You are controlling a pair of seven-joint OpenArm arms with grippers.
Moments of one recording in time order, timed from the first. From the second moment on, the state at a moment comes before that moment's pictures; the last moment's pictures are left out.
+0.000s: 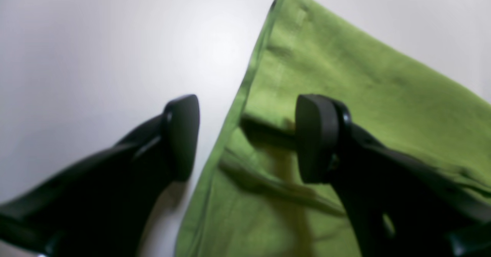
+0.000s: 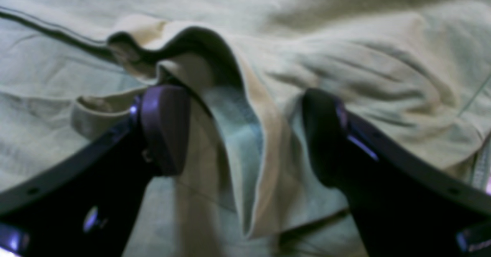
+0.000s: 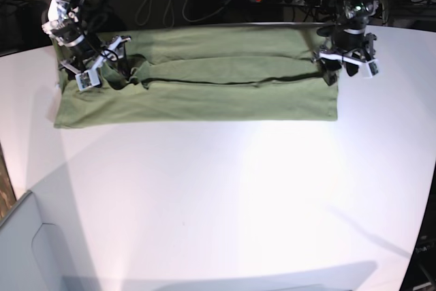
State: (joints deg) left arm 30.5 -6.4 -22.8 101.6 -28.1 -5.1 24.0; right arm -23.0 1.8 26.2 95.9 3.3 44.1 -26.1
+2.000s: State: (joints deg) left arm 32.4 -3.8 -1.1 113.6 -23.2 -4.5 23.8; right arm -23.0 1.7 26.2 95.9 3.3 44.1 -26.1
